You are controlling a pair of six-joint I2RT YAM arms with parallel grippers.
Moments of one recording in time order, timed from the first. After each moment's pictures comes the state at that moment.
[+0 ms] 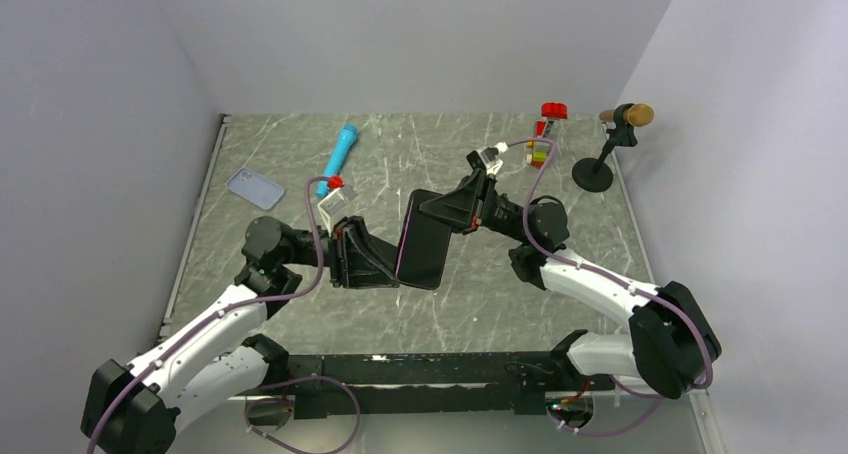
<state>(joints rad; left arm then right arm) -0.55 0.89 0.52 0.79 1.14 -1.04 0.63 1.25 0.63 1.20 -0.70 1.75</state>
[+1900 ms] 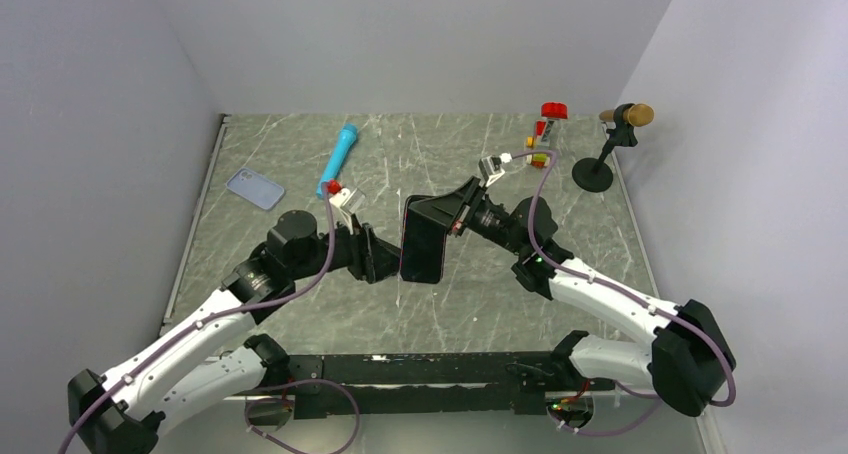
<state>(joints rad) -0.71 0.82 0.69 -0.11 0.40 -0.58 0.71 1.14 0.64 0.70 -0.35 1.34</state>
